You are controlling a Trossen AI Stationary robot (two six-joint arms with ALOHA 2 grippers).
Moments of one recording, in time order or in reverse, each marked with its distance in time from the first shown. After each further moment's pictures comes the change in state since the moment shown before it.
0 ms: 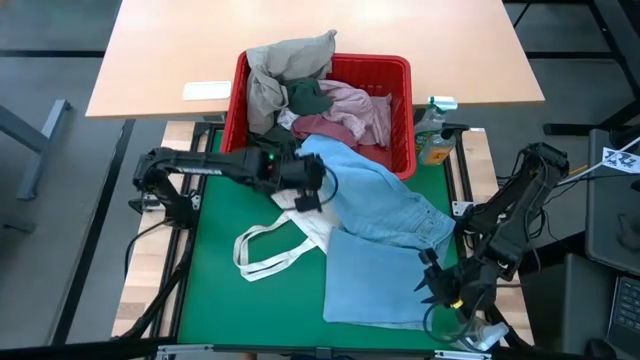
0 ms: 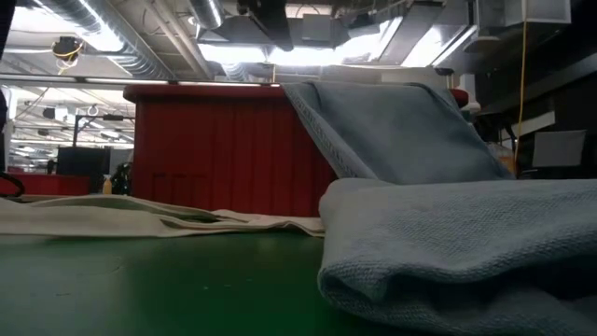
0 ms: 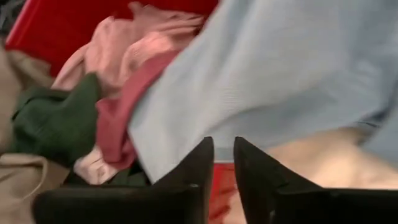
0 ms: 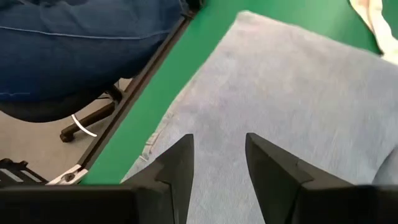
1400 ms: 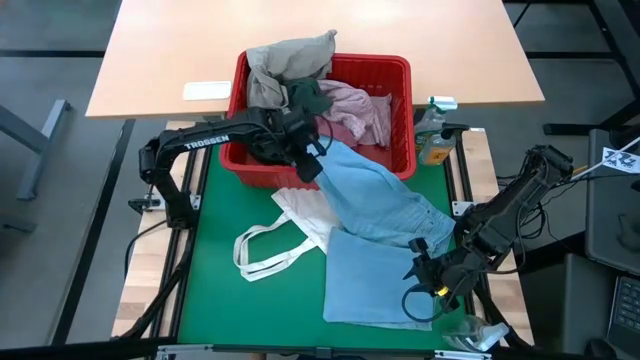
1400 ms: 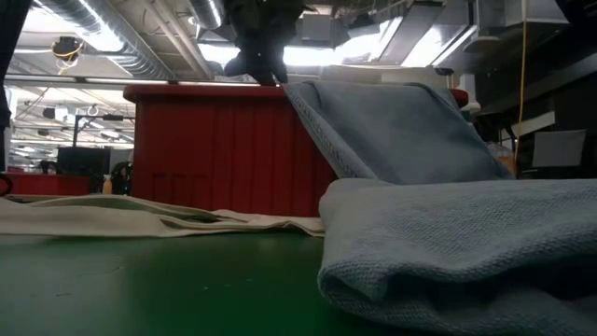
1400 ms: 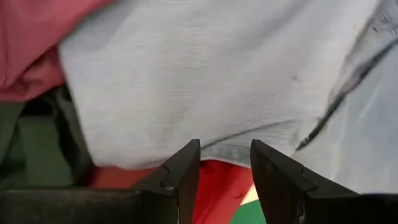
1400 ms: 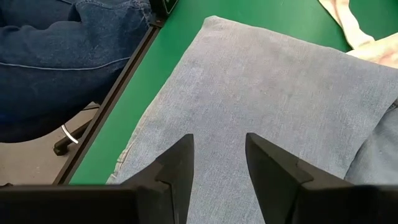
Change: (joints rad) left arm 0.333 0.023 -0.015 -0.028 0.618 -0.249; right arm -0.162 0.000 0.009 0.002 -0.064 -0.043
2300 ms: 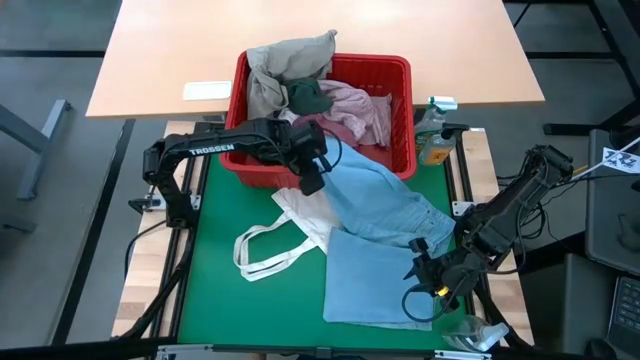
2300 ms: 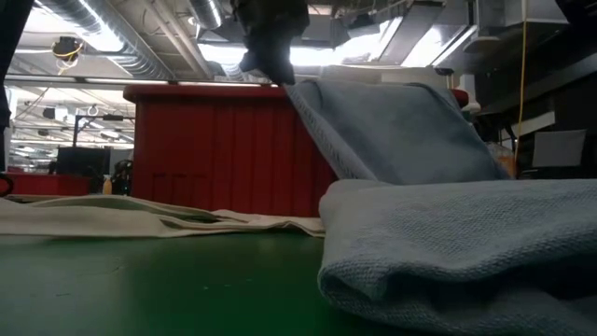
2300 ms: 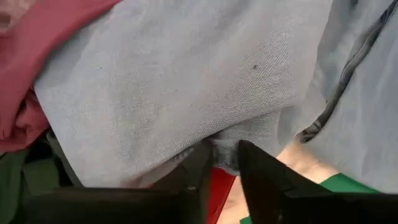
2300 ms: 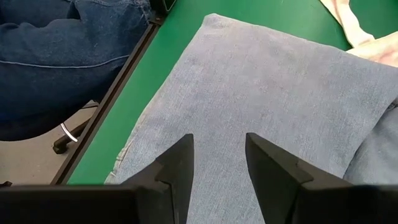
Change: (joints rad) left arm -0.085 0.044 0.005 0.036 -0.090 0.150; right arm 0.000 0.000 0.000 -0.006 0.000 0.000
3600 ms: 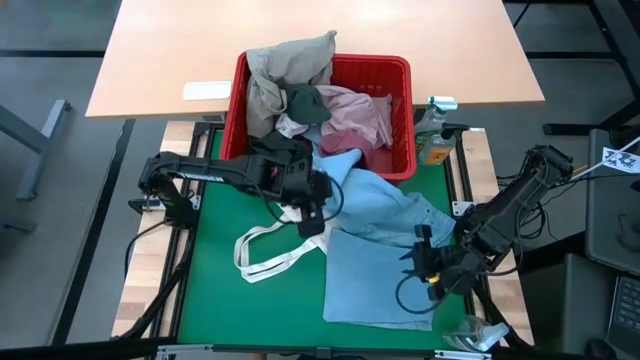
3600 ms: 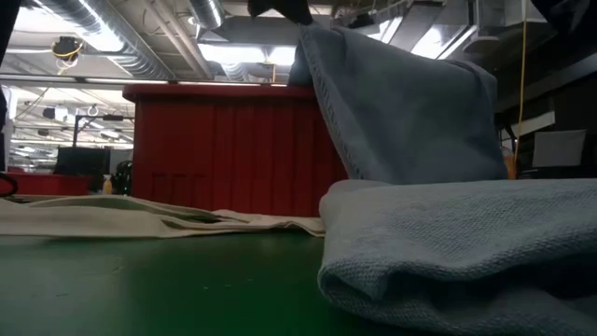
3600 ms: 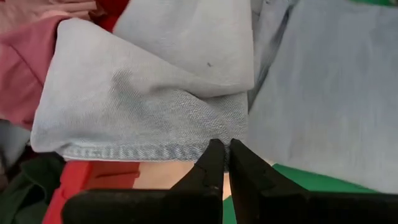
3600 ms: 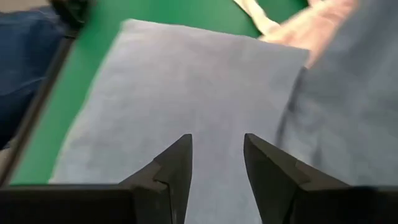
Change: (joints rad) left arm -0.341 -0.011 0.123 -0.041 -0.190 -0.062; right arm -0.006 0.001 -0.001 -0.101 0.243 0.167
